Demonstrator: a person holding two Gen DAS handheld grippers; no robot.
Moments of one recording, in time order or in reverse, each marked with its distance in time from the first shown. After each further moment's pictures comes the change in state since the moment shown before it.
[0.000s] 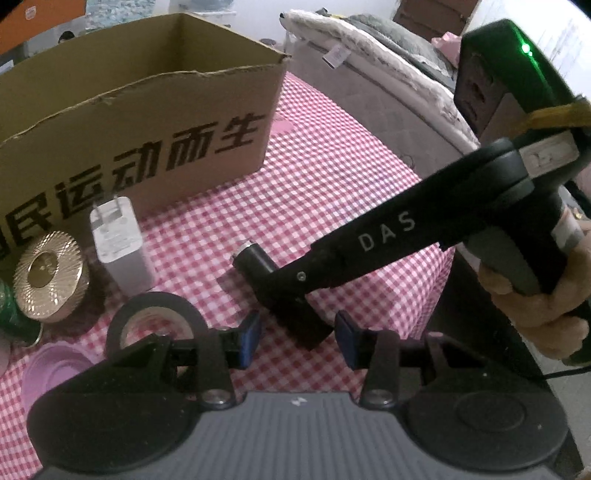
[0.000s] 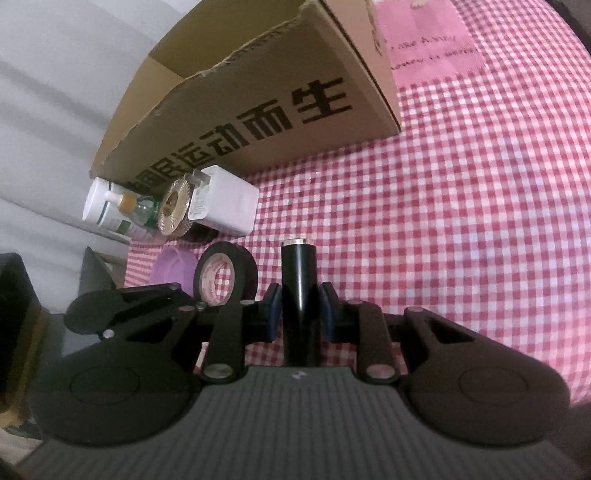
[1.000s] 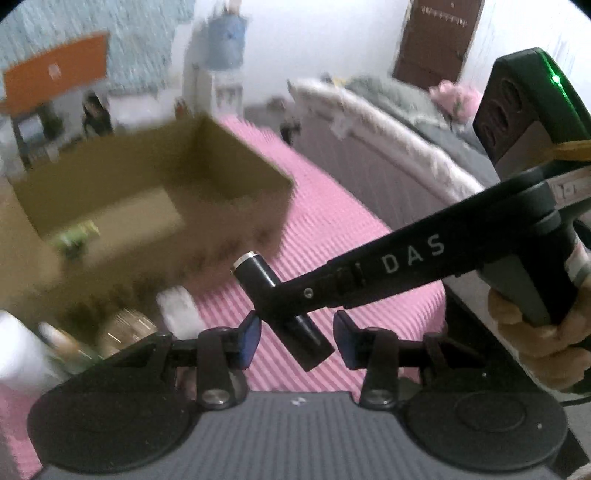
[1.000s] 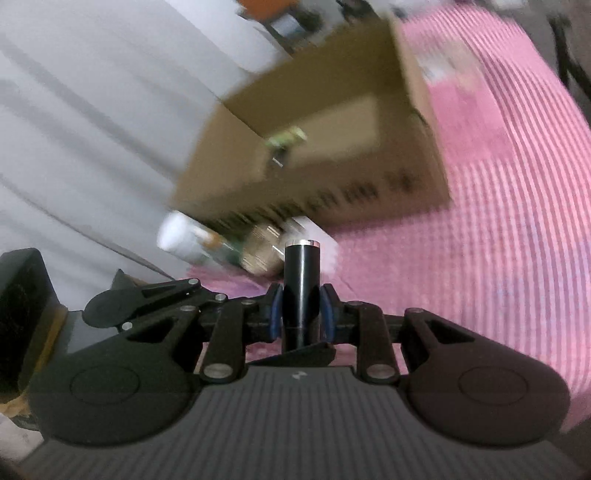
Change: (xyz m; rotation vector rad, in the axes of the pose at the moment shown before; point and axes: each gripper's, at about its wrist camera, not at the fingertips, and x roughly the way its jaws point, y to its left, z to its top) left arm -0.094 -0.007 0.019 0.034 -0.212 0.091; right arm -0.072 0.069 0.004 -0.102 -0.173 0.058
